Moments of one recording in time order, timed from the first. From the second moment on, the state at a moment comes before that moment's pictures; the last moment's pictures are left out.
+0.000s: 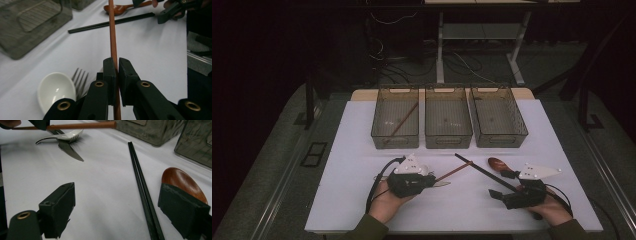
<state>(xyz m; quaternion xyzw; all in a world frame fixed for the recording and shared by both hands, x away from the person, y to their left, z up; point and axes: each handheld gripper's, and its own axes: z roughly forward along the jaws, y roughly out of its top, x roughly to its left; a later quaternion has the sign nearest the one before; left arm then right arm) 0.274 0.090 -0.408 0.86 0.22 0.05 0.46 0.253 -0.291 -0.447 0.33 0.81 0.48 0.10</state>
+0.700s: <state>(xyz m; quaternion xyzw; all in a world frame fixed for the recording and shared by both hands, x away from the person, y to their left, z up) 0.303 0.133 -0.388 0.83 0.27 0.08 0.48 0.253 -0.290 -0.447 0.33 0.81 0.48 0.10</state>
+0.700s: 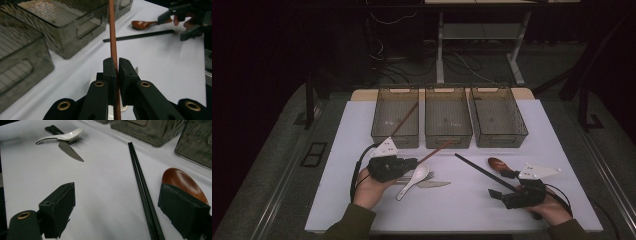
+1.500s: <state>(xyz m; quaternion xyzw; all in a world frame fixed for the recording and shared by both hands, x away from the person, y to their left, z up) 0.371 0.148 -0.348 0.82 0.31 0.11 0.47 0.252 -0.292 -0.447 0.33 0.81 0.48 0.10</state>
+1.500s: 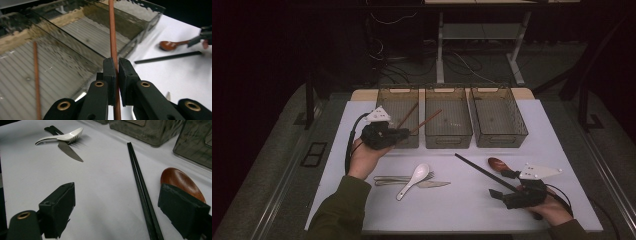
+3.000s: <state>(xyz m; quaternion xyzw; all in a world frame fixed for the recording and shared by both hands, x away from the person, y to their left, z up) 0.470 0.171 -0.372 0.76 0.46 0.17 0.43 0.251 -0.293 -0.447 0.33 0.81 0.48 0.11</state>
